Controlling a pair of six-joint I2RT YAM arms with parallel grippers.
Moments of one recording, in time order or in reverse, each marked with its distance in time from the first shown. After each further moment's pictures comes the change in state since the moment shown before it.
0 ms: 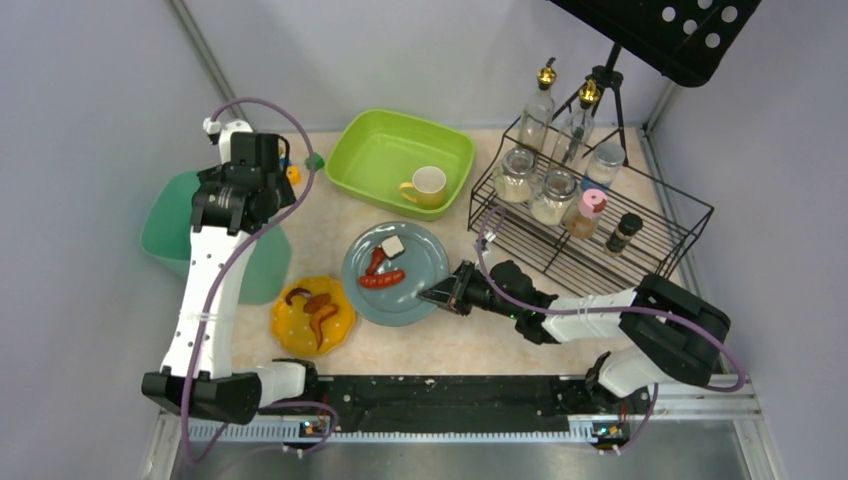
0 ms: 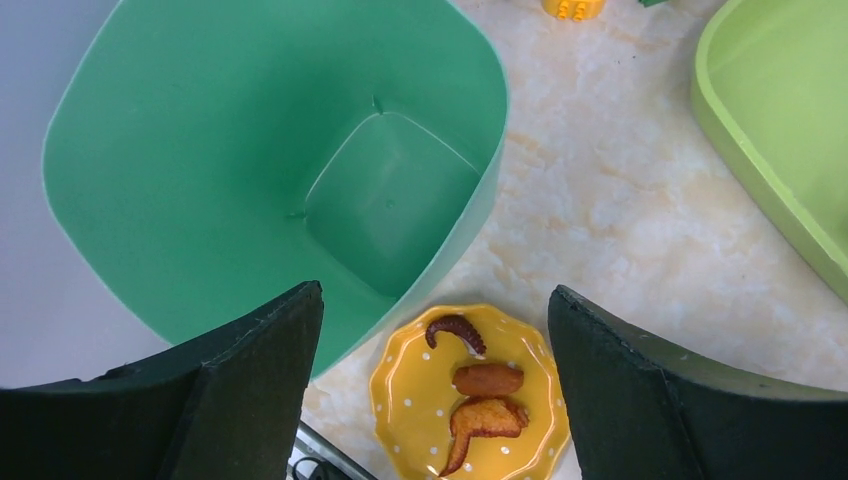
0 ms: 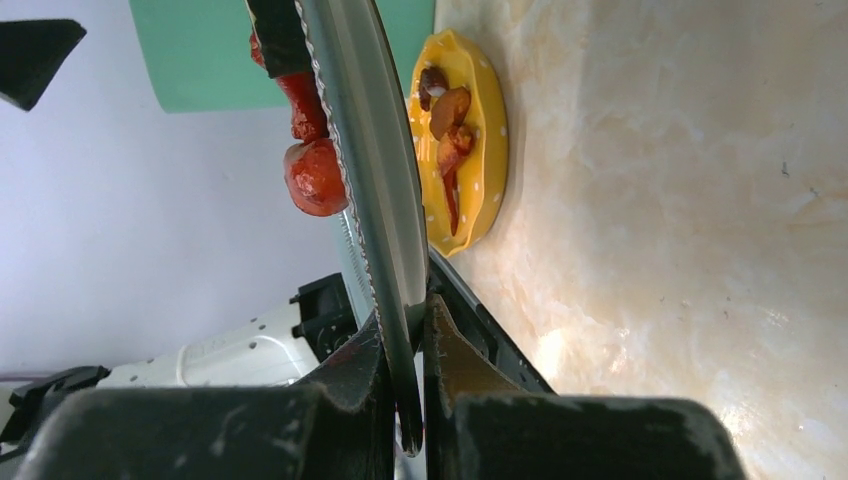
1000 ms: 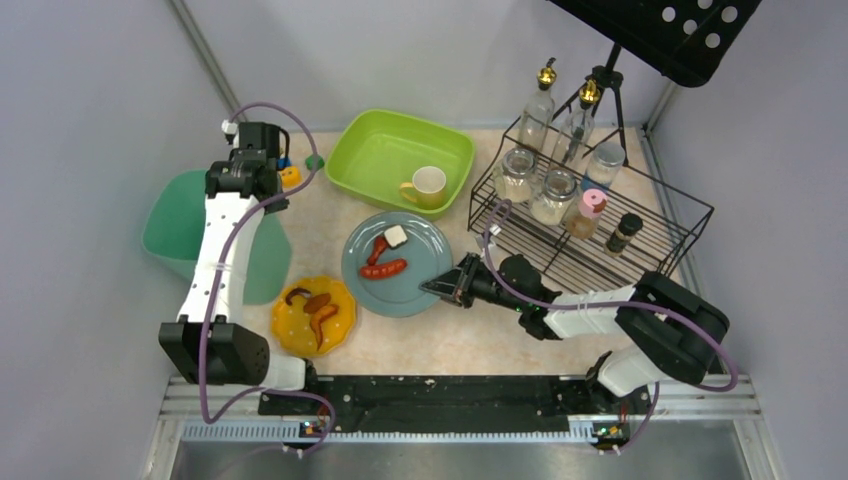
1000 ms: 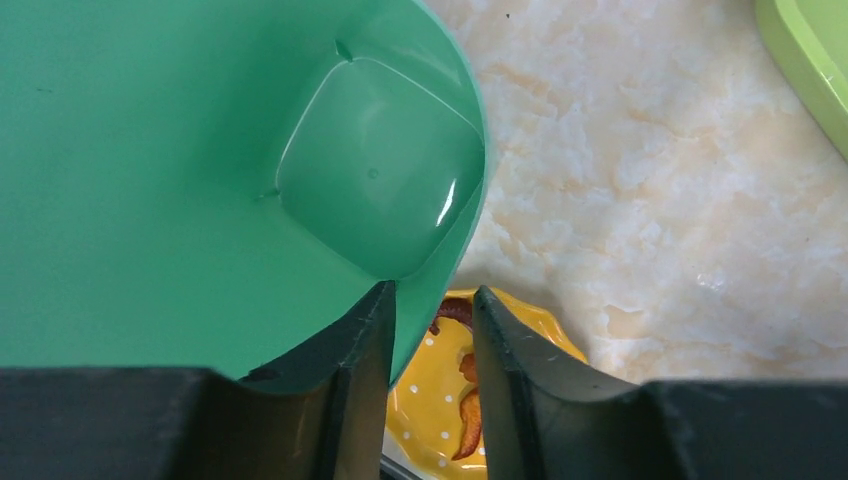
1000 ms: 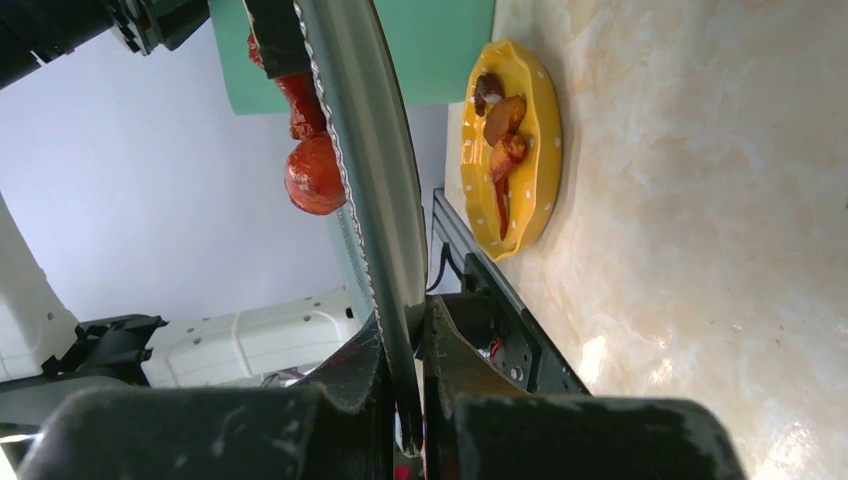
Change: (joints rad) left arm 0.124 0.195 -0.002 0.021 0.165 0.086; right arm -0.072 0.017 -0.010 0.120 -0.109 0.052
